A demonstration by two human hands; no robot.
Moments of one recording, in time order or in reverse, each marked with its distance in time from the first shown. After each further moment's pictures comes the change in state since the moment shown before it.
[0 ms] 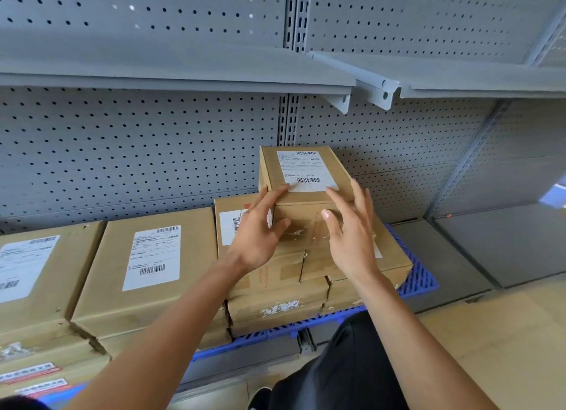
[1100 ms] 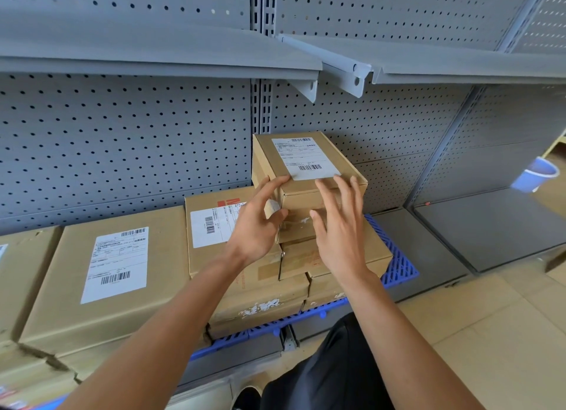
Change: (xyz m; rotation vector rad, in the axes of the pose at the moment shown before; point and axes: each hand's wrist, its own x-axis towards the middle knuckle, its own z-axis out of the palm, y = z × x) left_hand 0.030 0.002 0.044 -0.157 -0.015 0.086; right_hand 0.006 0.035 -0.001 -0.257 0.149 -0.185
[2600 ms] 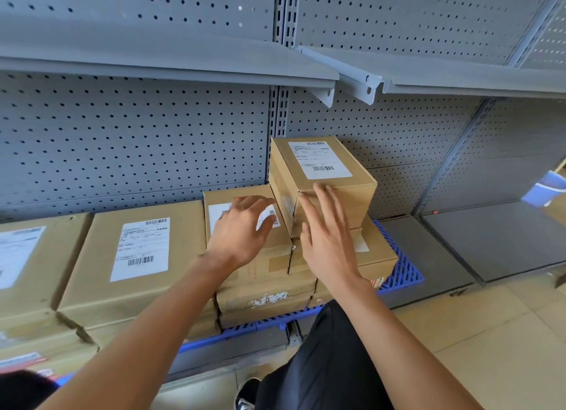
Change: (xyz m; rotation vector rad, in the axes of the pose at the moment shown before) left_hand -0.044 0.019 -0.041 0.703 0.018 -0.096; right_hand -0.023 -0.041 -0.007 -0.077 -0.126 -0.161
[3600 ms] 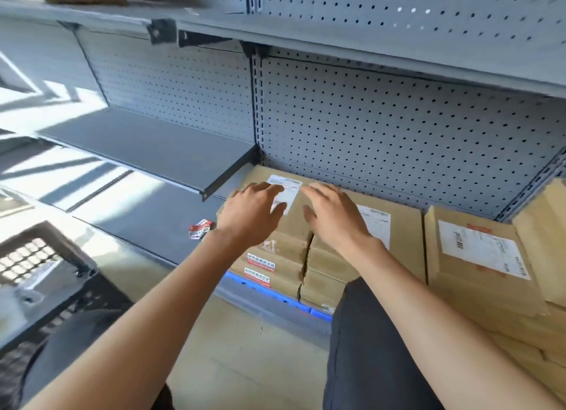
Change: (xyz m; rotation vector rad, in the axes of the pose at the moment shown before) left_hand -0.217 -0.198 -0.234 0.425 0.147 -0.585; right_hand 0.046 -0.368 0.079 0.306 -0.447 -0.578
